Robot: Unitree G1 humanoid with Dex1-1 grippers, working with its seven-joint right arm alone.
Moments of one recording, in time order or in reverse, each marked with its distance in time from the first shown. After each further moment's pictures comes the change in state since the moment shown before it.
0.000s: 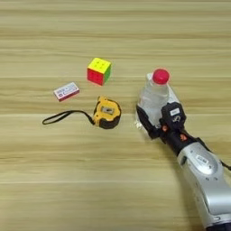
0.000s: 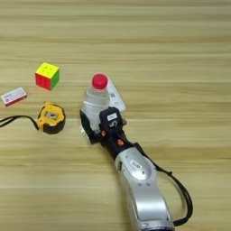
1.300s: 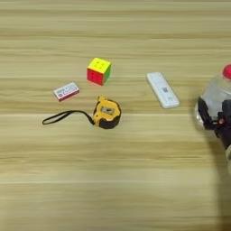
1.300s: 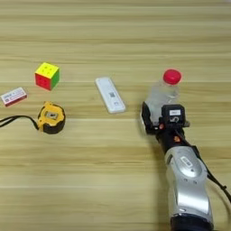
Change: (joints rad) arm -0.108 -0.122 -0.329 0.292 0.048 -0.134 -0.071
